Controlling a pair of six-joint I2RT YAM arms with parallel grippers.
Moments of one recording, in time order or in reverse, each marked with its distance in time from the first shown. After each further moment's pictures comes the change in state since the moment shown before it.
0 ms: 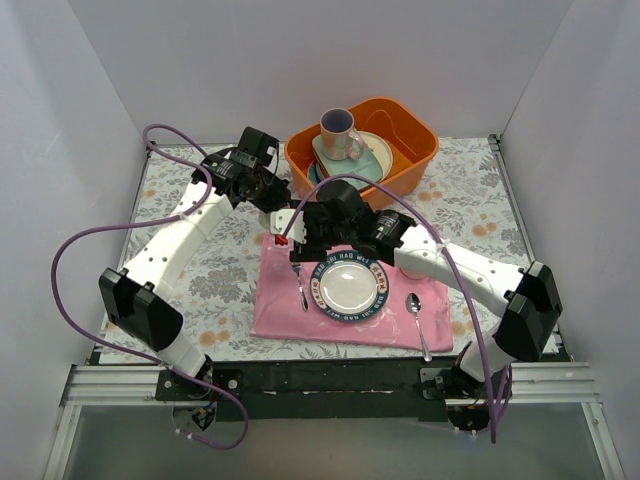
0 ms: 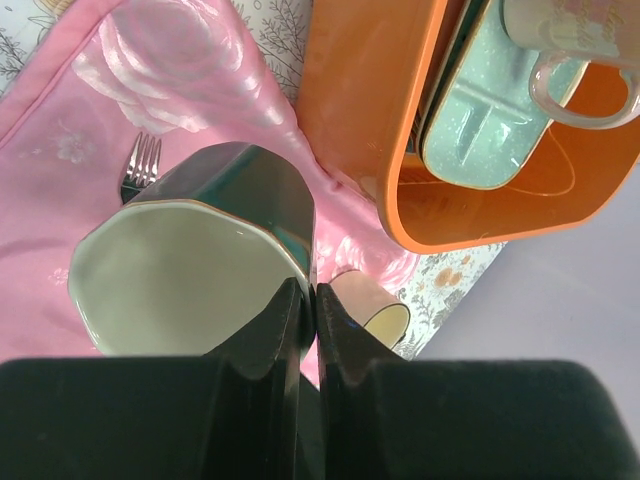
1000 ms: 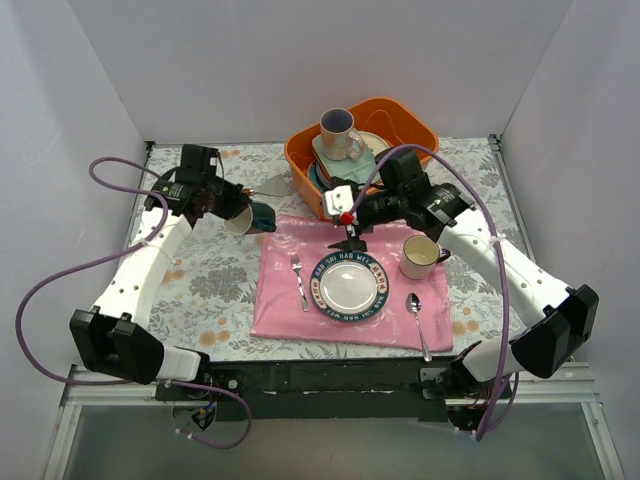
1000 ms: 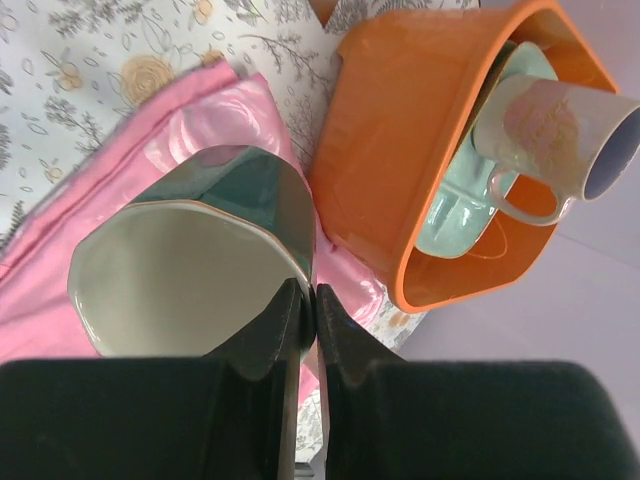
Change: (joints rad) left arm 0.293 -0.244 -0.319 0.192 0.134 0.061; right arm -0.292 -0.129 0.064 -0.253 -0.557 -0.196
